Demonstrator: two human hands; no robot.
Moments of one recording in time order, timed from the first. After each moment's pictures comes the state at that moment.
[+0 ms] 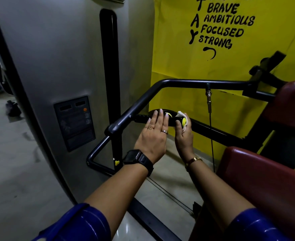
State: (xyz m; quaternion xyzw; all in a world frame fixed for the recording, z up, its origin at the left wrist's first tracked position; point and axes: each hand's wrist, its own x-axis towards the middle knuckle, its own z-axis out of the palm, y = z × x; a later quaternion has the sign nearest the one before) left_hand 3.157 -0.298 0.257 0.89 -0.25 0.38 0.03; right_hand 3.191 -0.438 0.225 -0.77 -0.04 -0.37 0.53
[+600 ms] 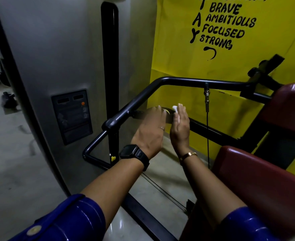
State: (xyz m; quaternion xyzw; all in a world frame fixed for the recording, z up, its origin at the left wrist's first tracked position) left_hand 3.156 -0.298 0.257 0.90 -0.25 0.37 0.03; right_hand 3.190 -0.428 0.244 -0.81 -0.03 -0.39 0.43
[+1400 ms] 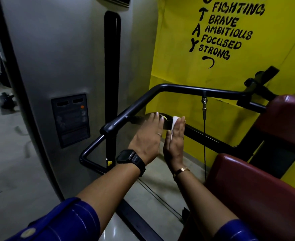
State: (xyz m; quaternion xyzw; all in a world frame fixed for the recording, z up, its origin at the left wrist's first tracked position) left_hand 3.154 -0.296 0.258 0.92 -0.25 0.32 0.01; right_hand 3.176 -0.424 0.215 -0.83 -0.07 -0.42 0.35
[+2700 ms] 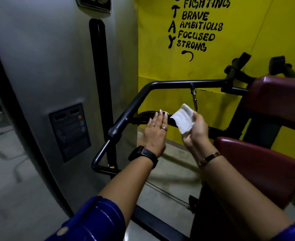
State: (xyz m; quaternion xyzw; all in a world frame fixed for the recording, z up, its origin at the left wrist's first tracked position) left_hand 3.146 -0.287 0.277 0.93 -0.30 0.18 0.07; right_hand 3.111 -0.402 0.327 -0.36 0.14 -0.21 0.90
